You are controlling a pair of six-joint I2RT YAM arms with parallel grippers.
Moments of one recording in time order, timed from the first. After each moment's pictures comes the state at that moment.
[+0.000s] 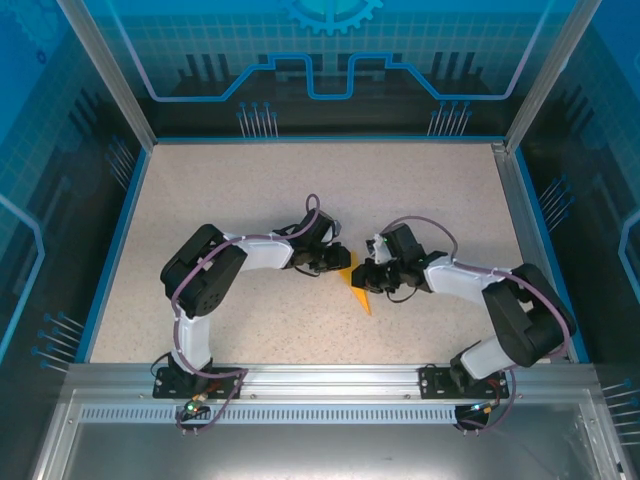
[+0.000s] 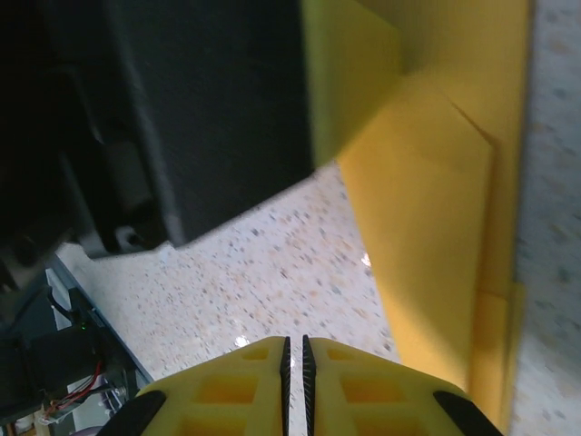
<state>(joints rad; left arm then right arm) -0.64 1.96 1.07 -0.05 0.36 -0.76 0.51 1.52 0.67 -0.13 -0.57 0.71</state>
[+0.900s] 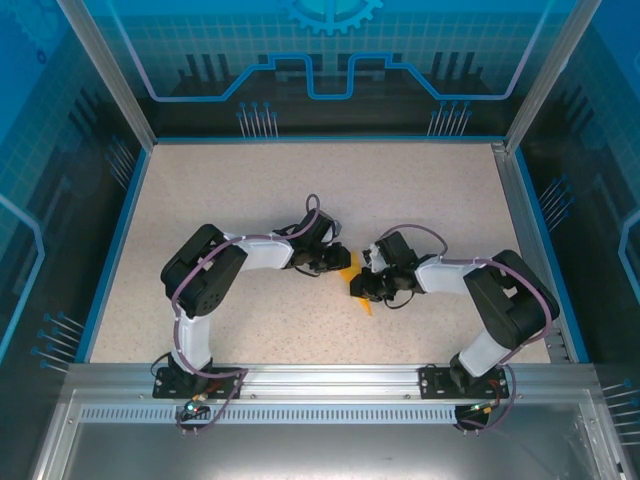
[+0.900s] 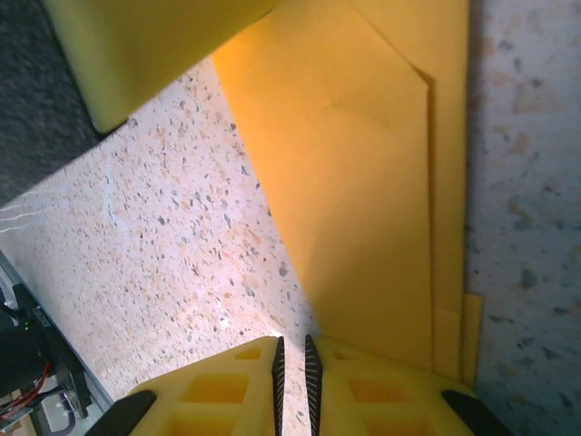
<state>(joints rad) -0.64 1.96 1.07 -0.05 0.36 -0.76 0.53 1.61 0.62 -0.09 -0.55 0.69</state>
